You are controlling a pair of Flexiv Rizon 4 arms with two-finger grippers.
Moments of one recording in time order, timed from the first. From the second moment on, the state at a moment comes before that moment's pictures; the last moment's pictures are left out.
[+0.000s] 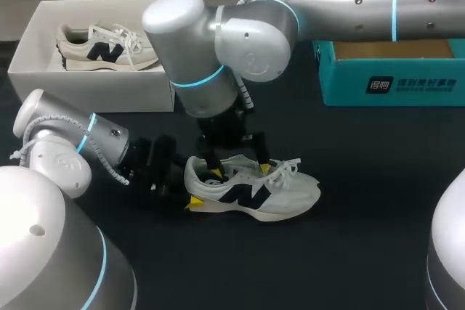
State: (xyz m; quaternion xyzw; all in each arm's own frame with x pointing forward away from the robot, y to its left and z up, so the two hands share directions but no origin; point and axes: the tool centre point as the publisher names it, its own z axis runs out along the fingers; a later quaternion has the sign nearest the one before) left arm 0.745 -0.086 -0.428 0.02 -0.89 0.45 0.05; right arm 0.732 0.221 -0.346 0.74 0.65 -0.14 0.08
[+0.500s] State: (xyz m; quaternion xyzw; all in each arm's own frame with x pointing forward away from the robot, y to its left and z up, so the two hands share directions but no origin) left arm 0.745 -0.086 -0.428 0.02 -0.89 0.45 0.05; right arm 0.730 0.210 -0.354 0.74 0.64 -0.19 0.09
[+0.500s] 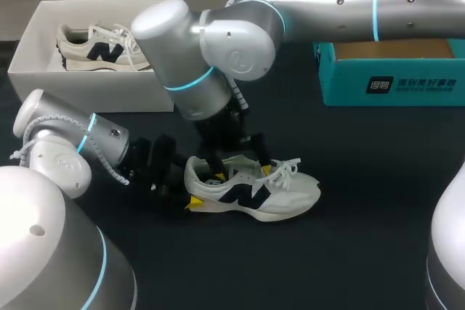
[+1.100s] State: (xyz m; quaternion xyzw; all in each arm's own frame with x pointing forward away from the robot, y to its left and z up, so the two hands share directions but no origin) left arm 0.745 -0.086 -0.427 0.02 -0.89 0.46 0.05; right arm 0.734 0.206 -0.338 0.74 0.64 -0.18 0.09
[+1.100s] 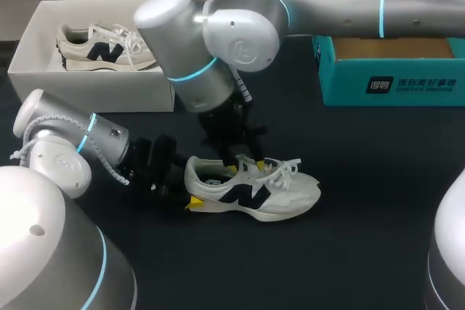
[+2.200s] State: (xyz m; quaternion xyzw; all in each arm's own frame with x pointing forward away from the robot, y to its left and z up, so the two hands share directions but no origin) left arm 0.745 -0.086 -0.427 0.02 -0.89 0.46 0.05; right arm 0.709 0.119 -0.310 0.79 0.60 -0.06 0.05
